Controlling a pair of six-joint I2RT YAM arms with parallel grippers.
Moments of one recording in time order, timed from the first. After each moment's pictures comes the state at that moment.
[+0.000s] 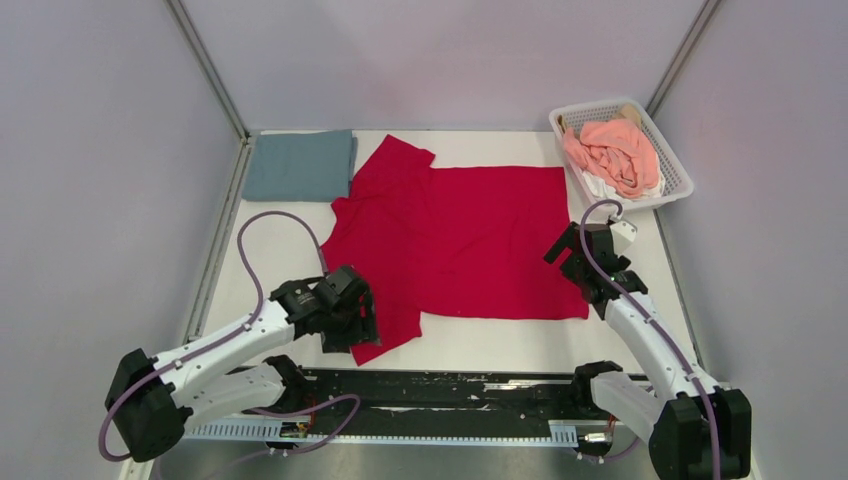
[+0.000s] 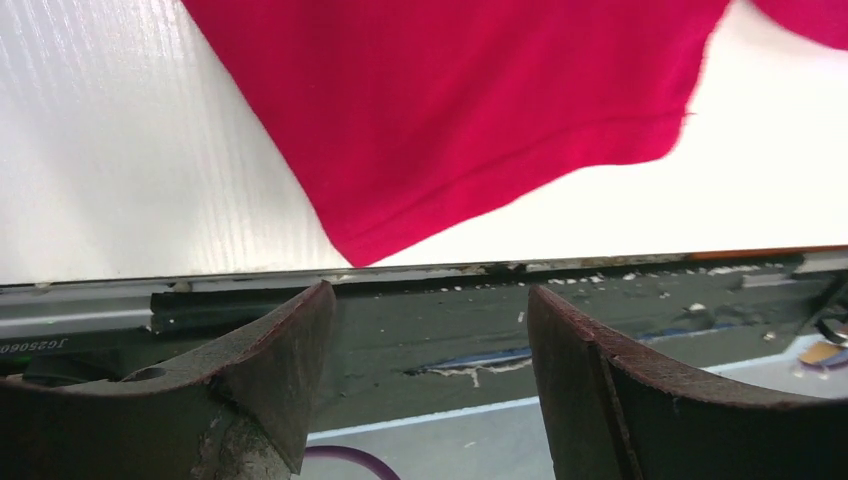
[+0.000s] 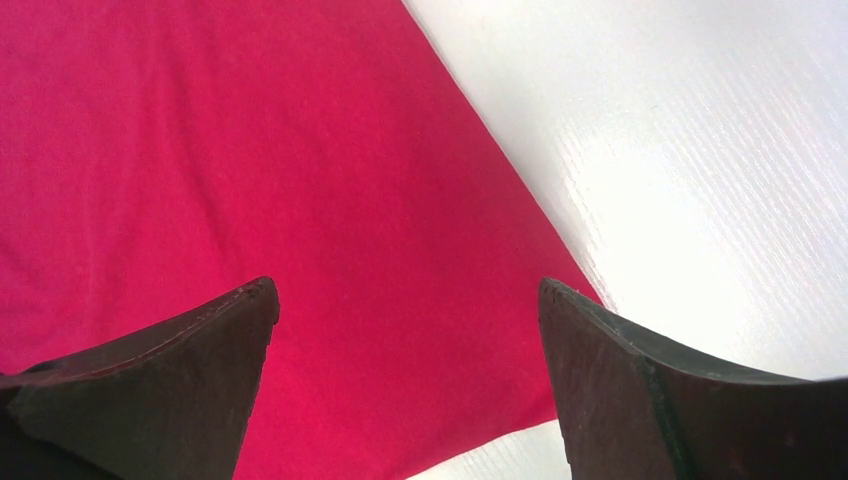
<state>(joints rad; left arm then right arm) -0.81 0.94 0.63 -0.90 -0.01 -1.00 0.17 0.98 0.61 -0.43 0.34 0.70</state>
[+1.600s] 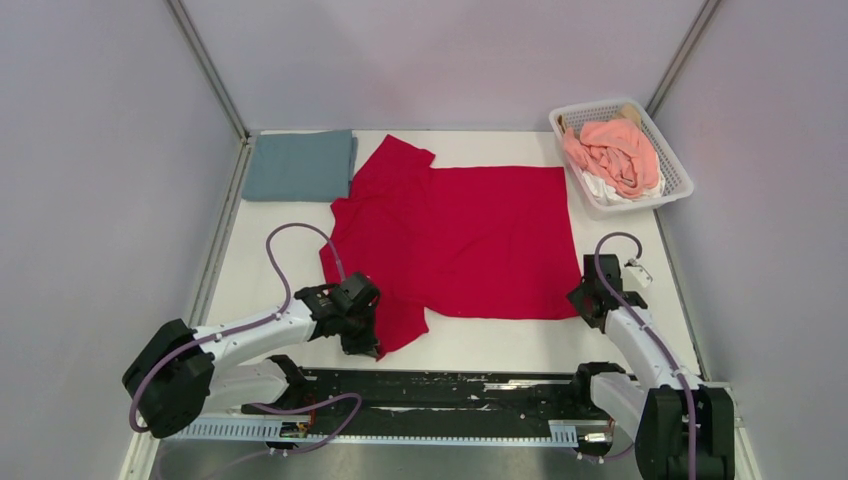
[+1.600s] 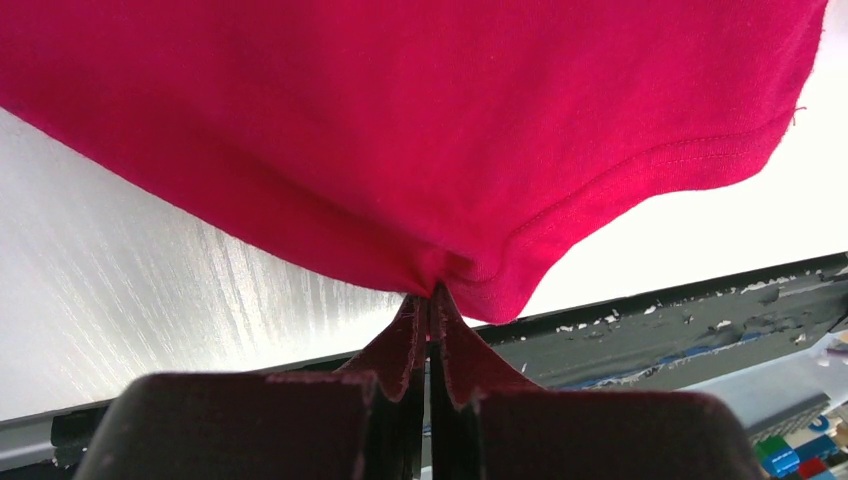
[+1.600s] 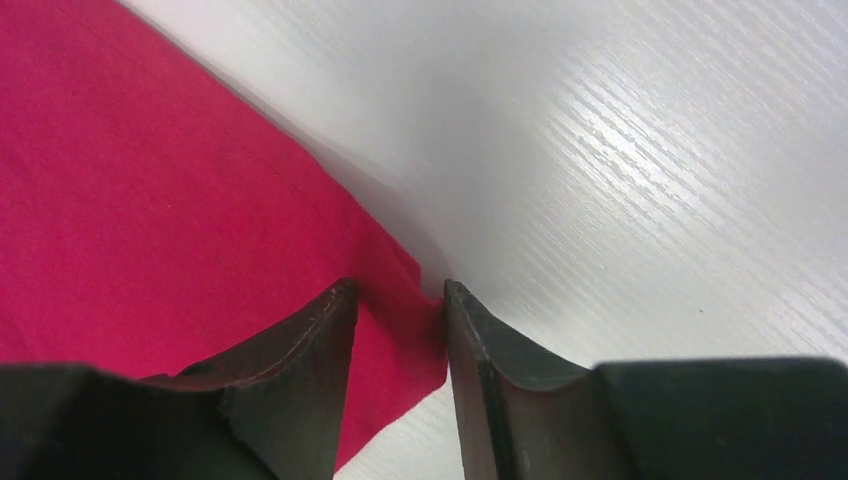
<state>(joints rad) -0.81 1.13 0.49 -0.59 0.11 -0.95 0.02 0.96 0.41 -0.51 0.32 0.90</state>
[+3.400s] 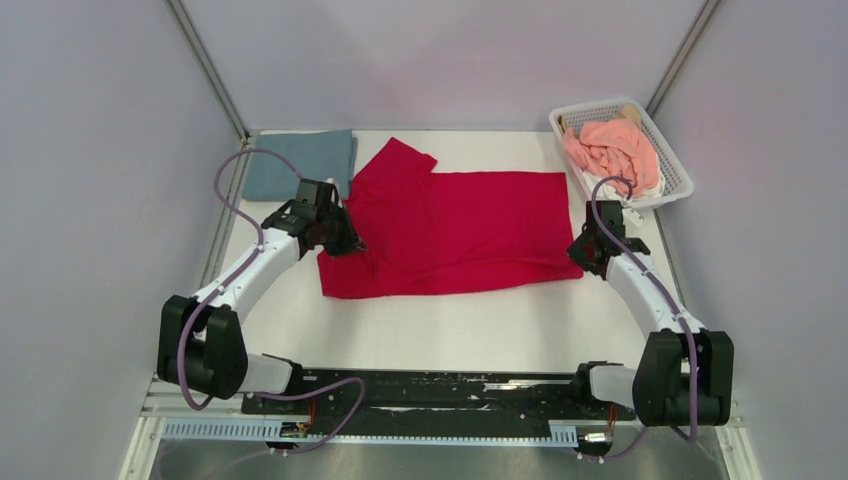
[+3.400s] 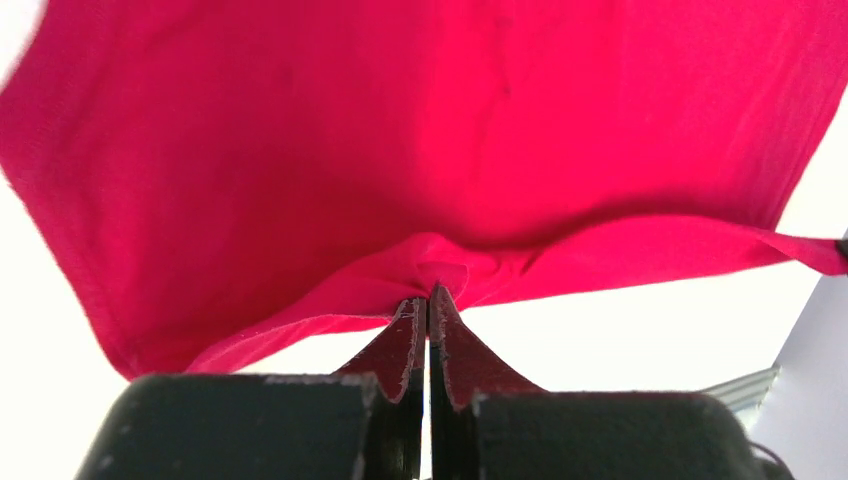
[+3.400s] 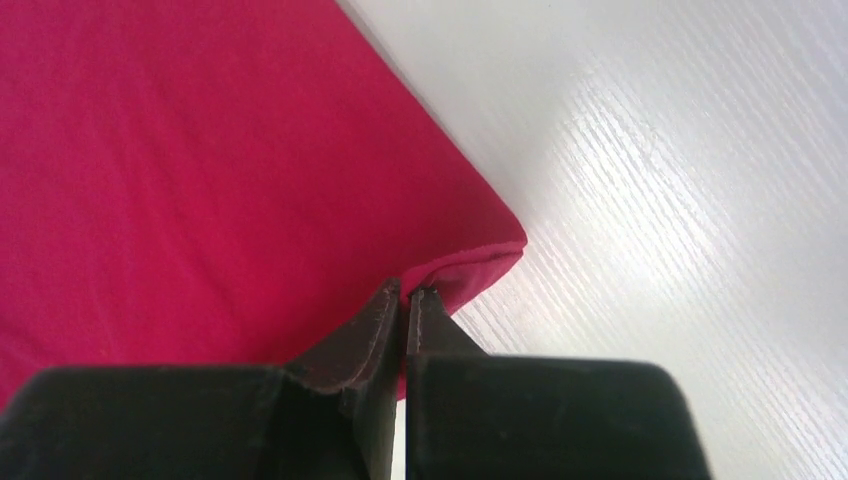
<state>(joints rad) -0.28 1.36 0.96 -0.53 0.21 -0.64 0.01 1.23 0.78 -0.49 0.21 0.72</state>
